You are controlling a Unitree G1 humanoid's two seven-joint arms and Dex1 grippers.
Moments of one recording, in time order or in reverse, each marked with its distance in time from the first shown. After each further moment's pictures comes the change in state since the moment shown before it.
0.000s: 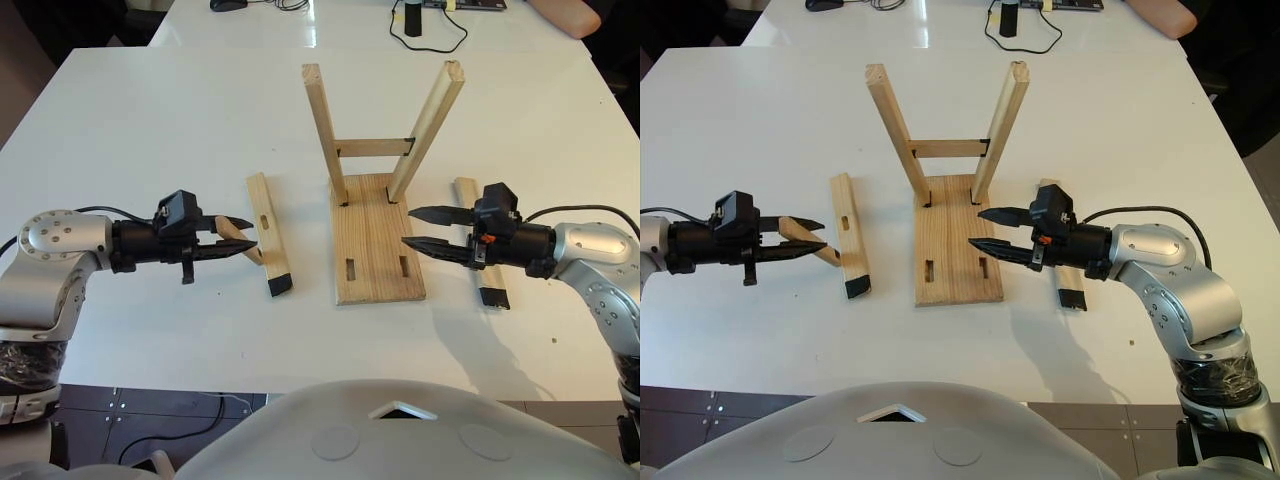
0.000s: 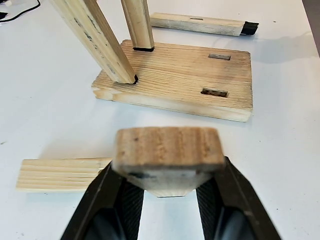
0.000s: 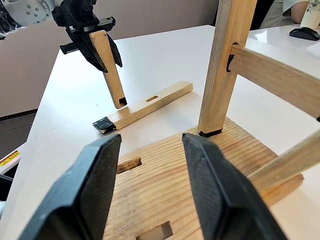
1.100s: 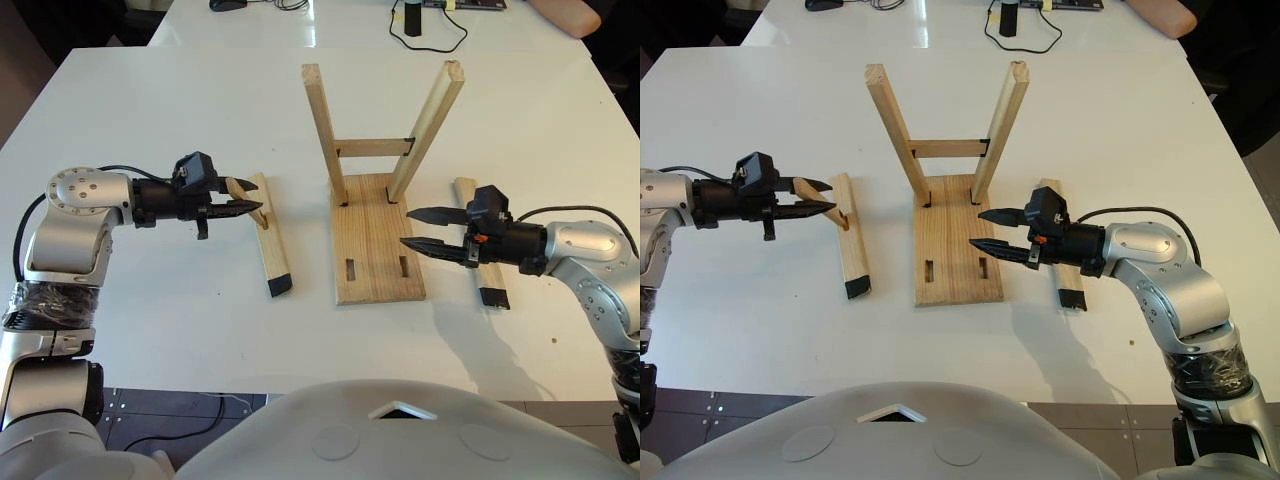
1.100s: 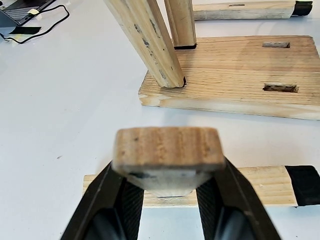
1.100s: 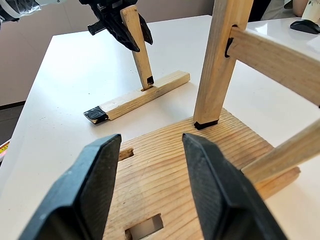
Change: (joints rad) left arm -0.267 -0.098 -0.139 0.235 0.169 -0.102 -0.008; right arm -0.017 0.010 0.043 0.039 -0.067 -0.038 0.011
